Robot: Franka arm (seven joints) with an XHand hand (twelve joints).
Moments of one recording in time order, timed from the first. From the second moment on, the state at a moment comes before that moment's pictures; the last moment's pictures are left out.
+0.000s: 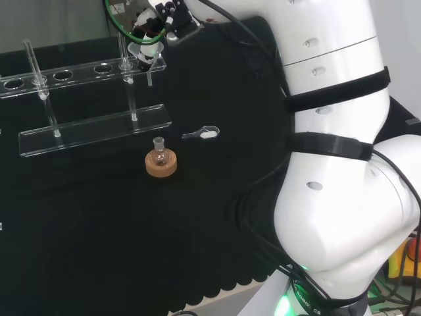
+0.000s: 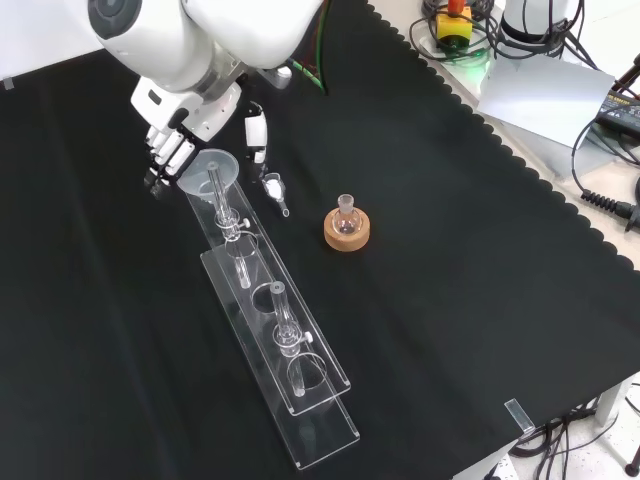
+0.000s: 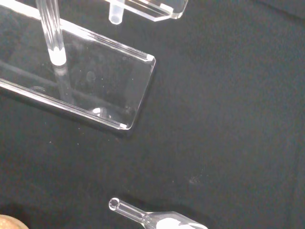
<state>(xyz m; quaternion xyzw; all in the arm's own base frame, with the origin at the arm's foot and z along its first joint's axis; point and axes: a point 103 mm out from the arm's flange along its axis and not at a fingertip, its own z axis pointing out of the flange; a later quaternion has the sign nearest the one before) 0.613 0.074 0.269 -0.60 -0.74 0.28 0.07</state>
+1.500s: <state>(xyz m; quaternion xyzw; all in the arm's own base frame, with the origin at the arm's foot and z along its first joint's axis) 0.616 0.078 0.305 -0.60 -0.75 0.28 -0.03</state>
